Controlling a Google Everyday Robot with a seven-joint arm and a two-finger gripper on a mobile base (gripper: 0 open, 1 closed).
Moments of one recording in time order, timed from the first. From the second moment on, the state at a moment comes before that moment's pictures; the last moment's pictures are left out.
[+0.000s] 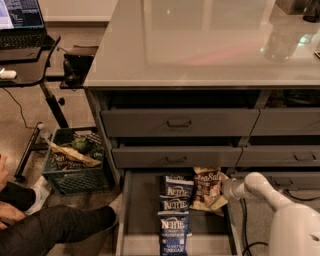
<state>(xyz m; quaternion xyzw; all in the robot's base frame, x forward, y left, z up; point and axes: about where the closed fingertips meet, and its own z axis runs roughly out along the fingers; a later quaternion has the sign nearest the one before) 0.645 -0.296 0.232 -0.52 0.79 0.11 0.32</state>
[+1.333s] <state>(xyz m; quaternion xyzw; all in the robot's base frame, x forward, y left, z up) 0.677 -0.271 0.150 -0.61 0.72 0.10 0.31</state>
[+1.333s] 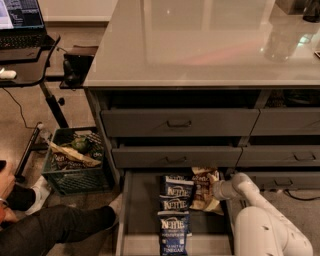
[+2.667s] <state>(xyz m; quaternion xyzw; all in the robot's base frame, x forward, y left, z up) 0.677 -0.266 0.134 -0.62 0.72 0.10 0.30</state>
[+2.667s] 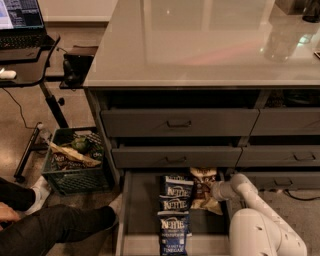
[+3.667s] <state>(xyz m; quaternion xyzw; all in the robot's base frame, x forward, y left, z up) 0.665 -0.297 0.255 -0.62 0.69 0.08 0.37</state>
